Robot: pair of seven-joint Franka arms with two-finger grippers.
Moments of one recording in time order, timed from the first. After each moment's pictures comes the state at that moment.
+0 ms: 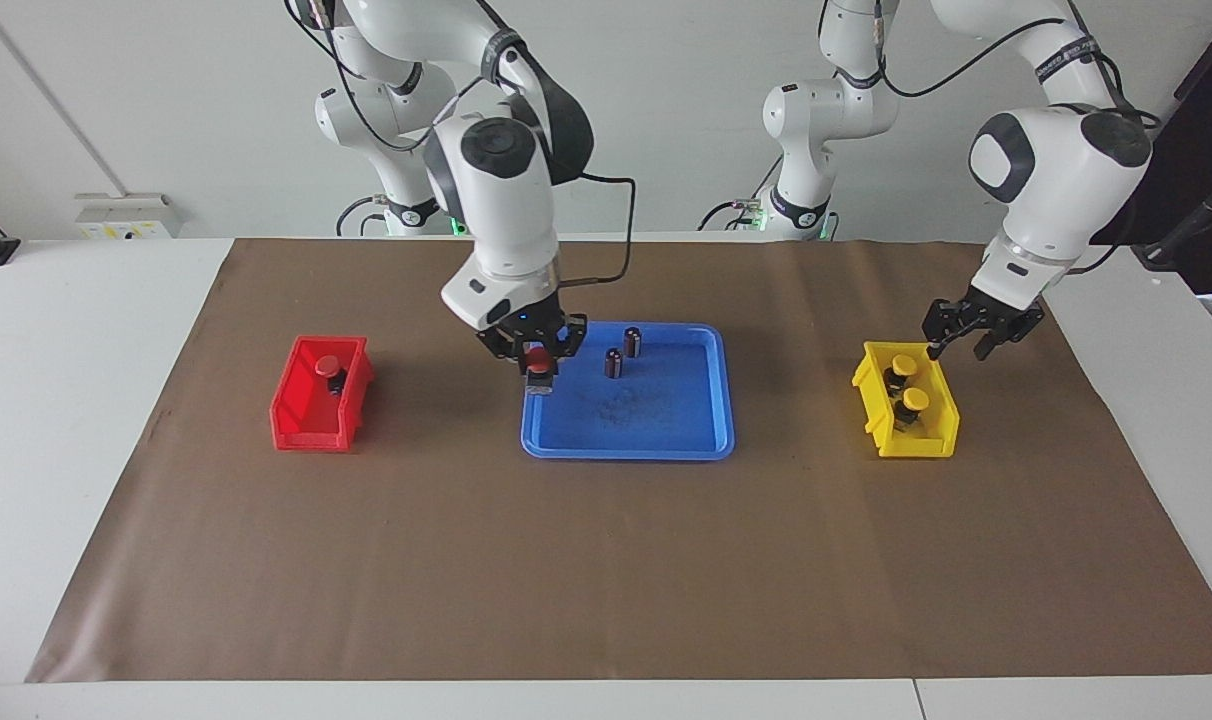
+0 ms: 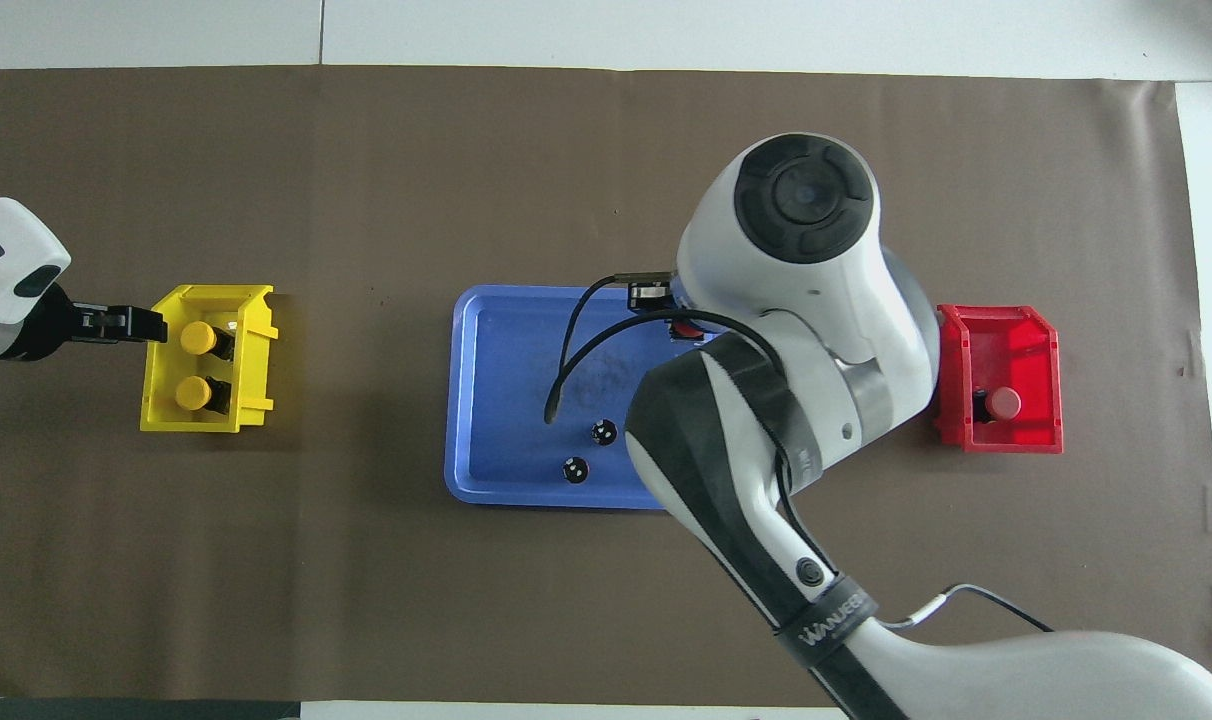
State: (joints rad) left arm -0.01 -0.03 0.02 -2.08 -0.03 2.12 0.13; right arm 0.54 0.31 0.02 -1.62 0.01 2.01 0.63
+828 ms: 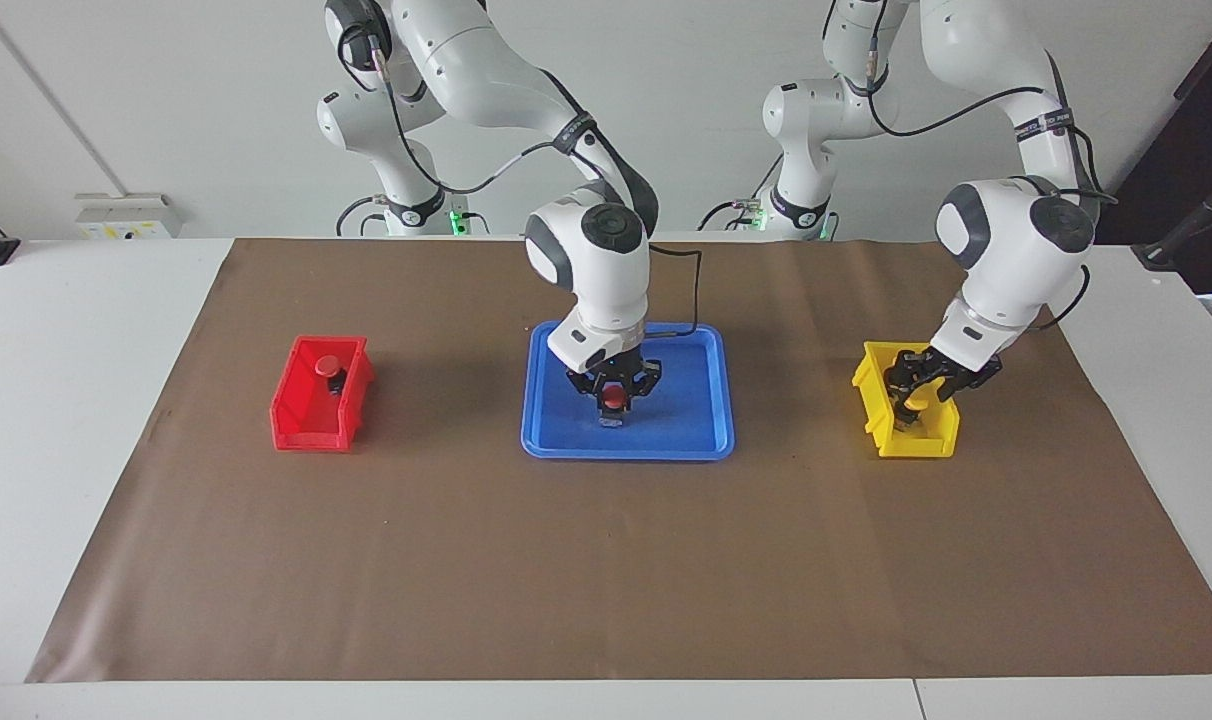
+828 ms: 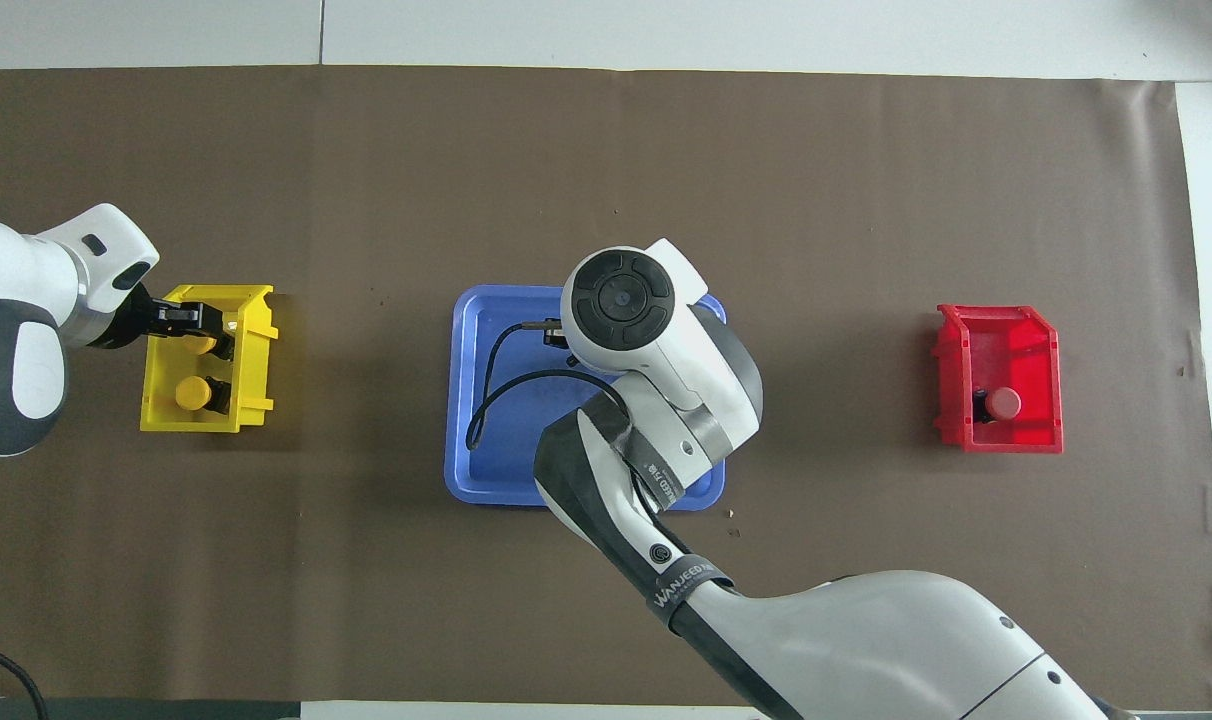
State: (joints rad) left arm -0.04 0.09 0.02 -2.11 -0.03 2.23 0.11; right arm 0.61 0.44 0.01 -1.68 -0.04 2.19 0.72
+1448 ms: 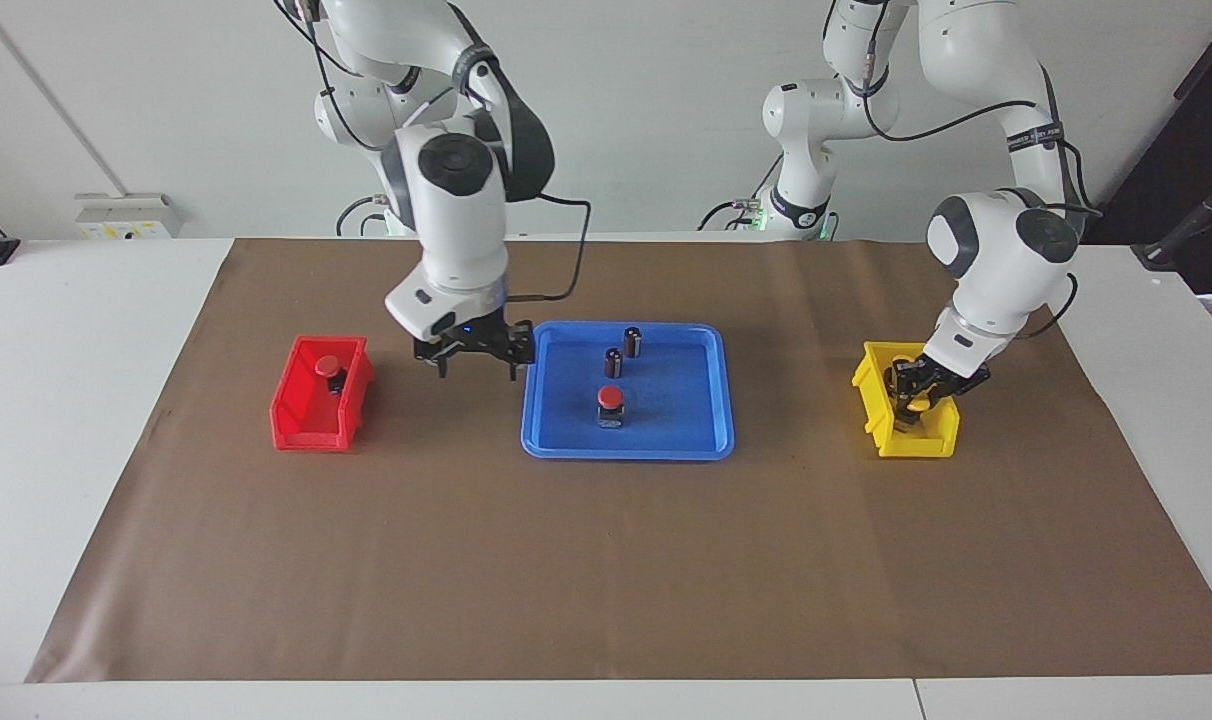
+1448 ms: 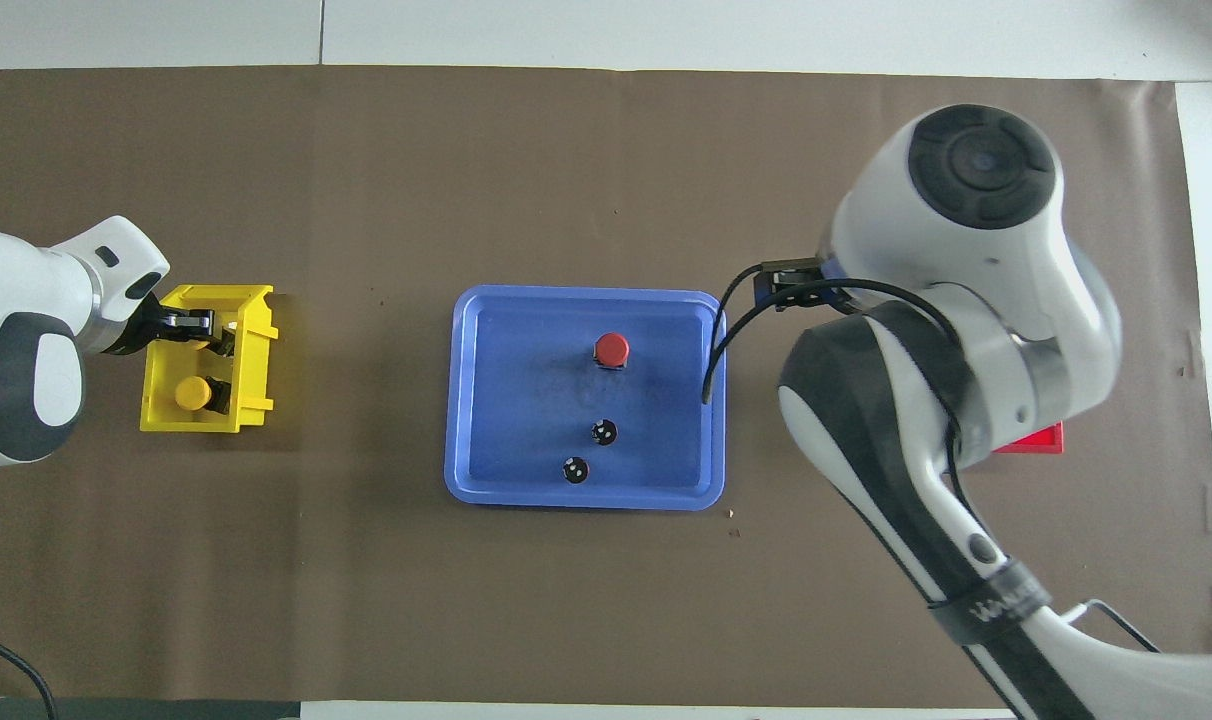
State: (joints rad) left arm -0.04 0.09 0.02 -2.09 -0.02 2.23 0.11; right arm 0.25 0.07 -0.01 -1.84 -0.05 1.89 0.23
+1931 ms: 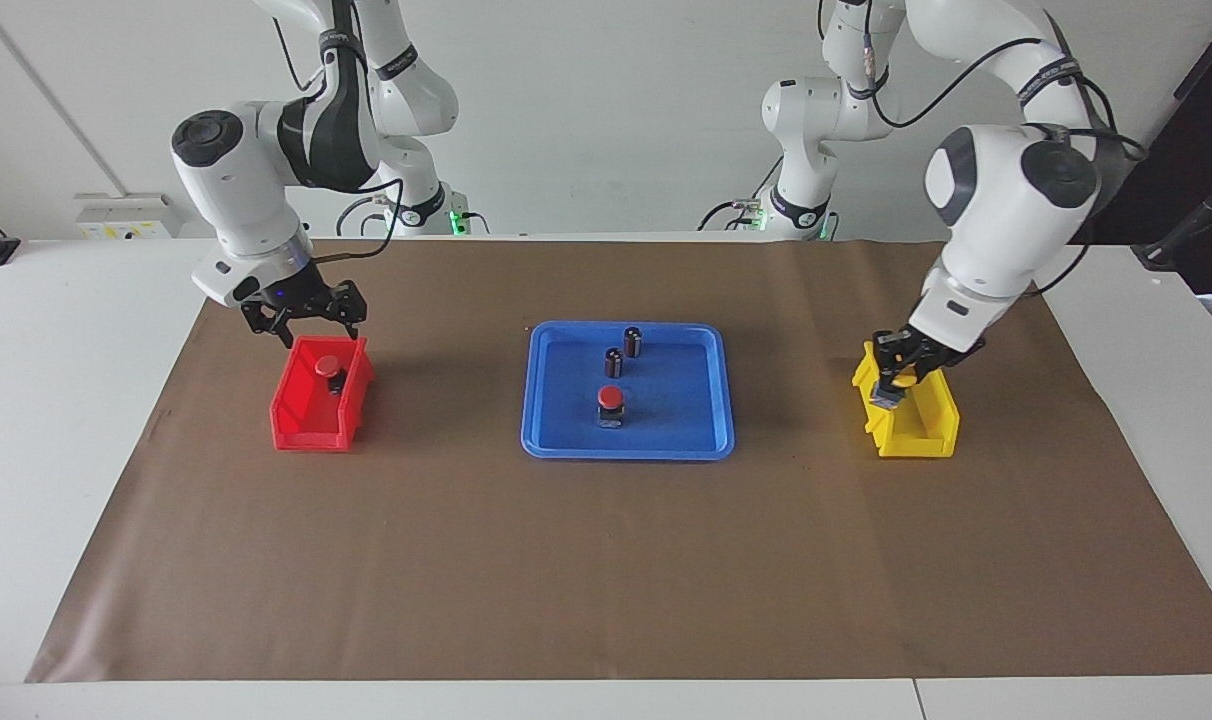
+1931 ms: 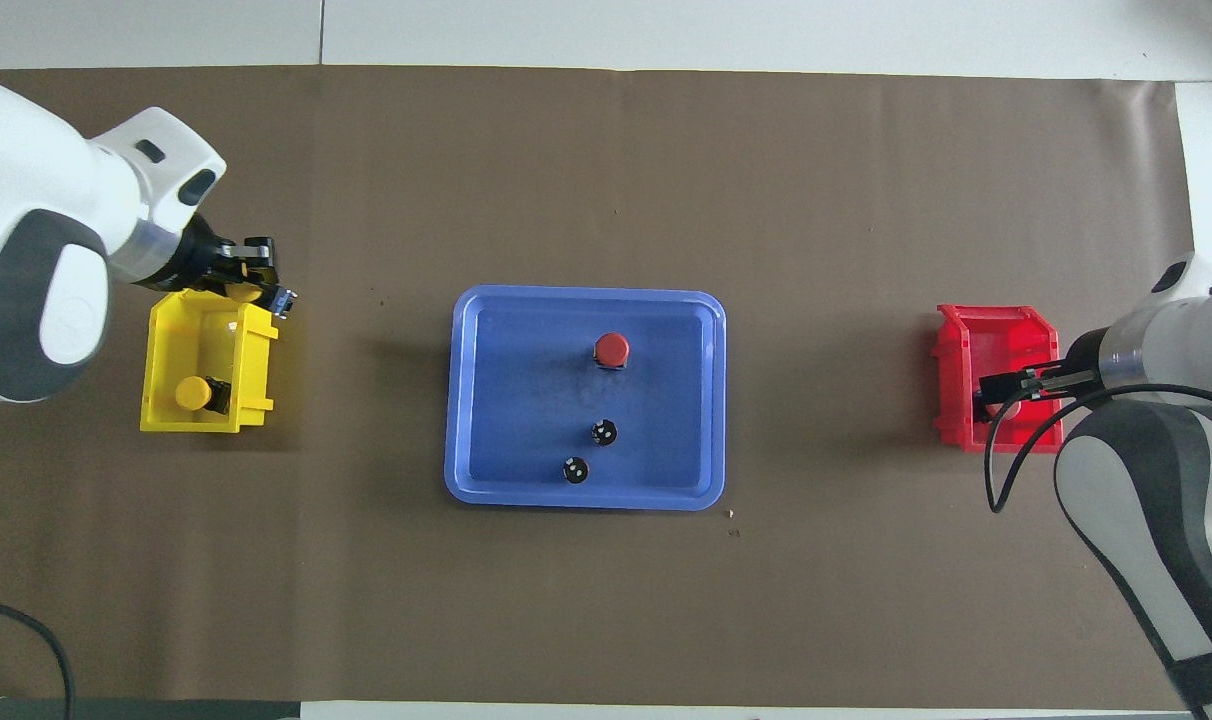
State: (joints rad) left arm -0.34 0.14 -0.01 -1.81 0.00 1.96 -0.36; right arm -0.06 -0.14 -0.02 -2.25 -0.02 2.11 -0.20
